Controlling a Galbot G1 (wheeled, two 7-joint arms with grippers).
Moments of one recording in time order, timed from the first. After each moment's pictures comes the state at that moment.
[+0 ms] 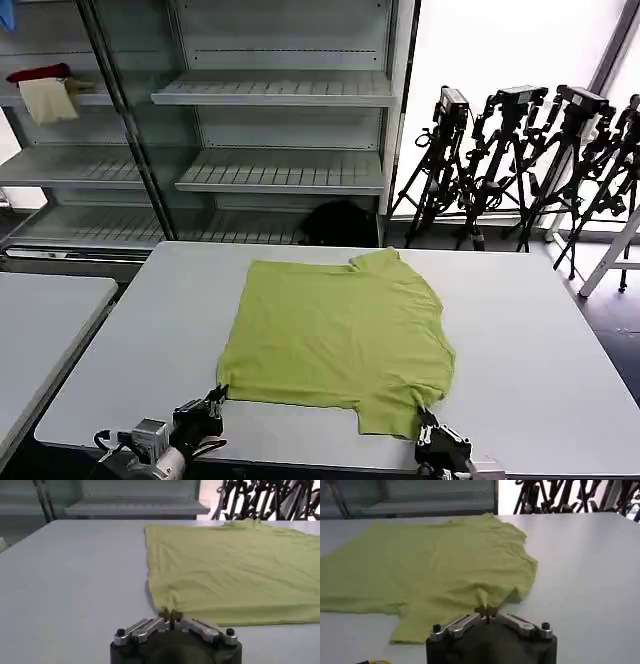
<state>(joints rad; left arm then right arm) 1.59 -1.15 -0.51 -2.21 -0.46 0.58 -0.12 -1.73 1.44 0.44 2.37 0.19 -0.58 0.17</state>
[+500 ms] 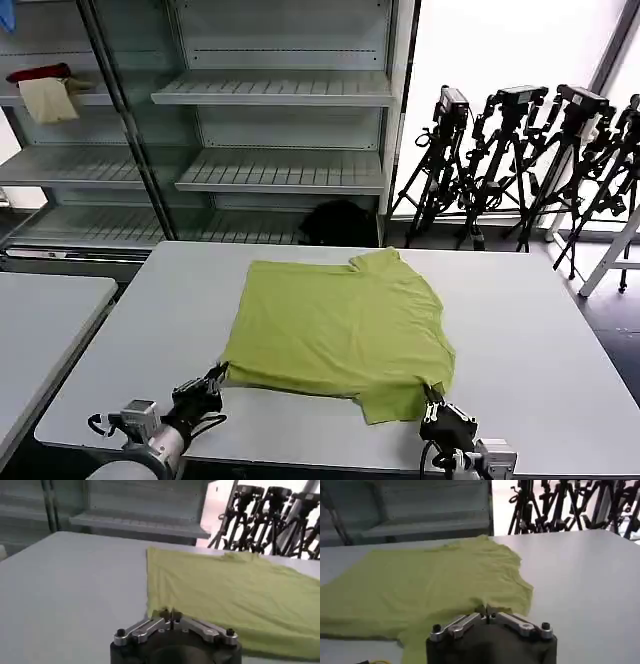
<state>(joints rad) 1.49 -1.19 -0.54 -2.19 -0.57 0.58 -0.12 -1.60 1.45 0.45 2.34 0.24 -0.58 0.18</state>
